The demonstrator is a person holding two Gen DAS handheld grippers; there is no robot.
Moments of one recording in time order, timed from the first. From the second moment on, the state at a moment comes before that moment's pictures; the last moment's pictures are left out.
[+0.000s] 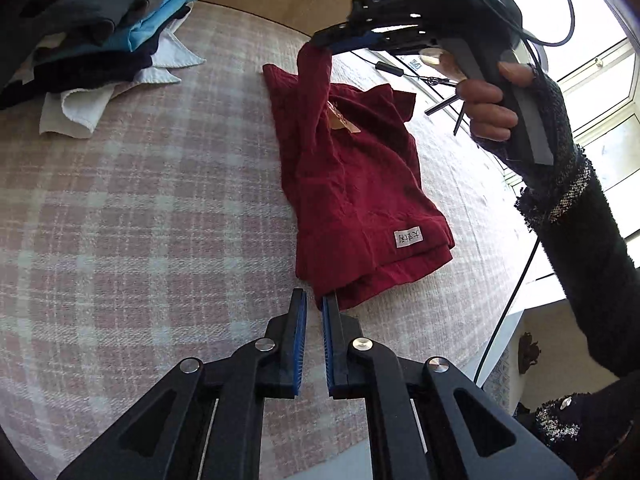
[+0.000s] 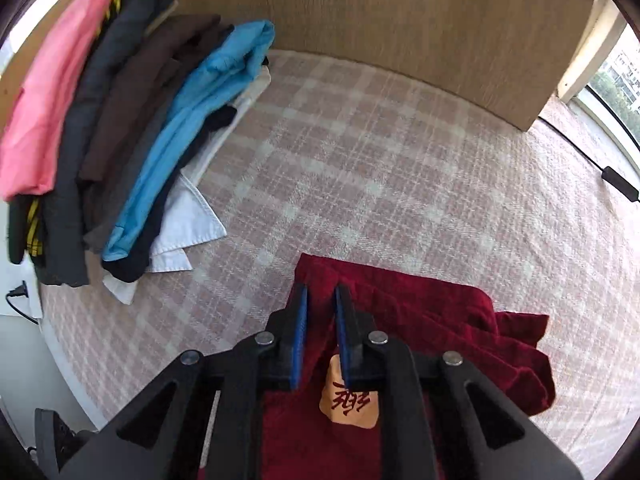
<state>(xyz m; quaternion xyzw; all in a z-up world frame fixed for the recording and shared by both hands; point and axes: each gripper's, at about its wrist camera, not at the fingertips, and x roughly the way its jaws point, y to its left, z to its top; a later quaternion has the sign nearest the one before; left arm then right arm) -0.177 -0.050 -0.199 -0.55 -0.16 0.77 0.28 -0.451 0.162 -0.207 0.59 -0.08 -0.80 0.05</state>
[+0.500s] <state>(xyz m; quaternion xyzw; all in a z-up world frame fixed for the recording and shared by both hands) -0.335 0.024 -0.183 -0.53 0.00 0.79 0.31 -0.352 0.276 -0.205 0.56 -0.10 -0.82 -0.05</state>
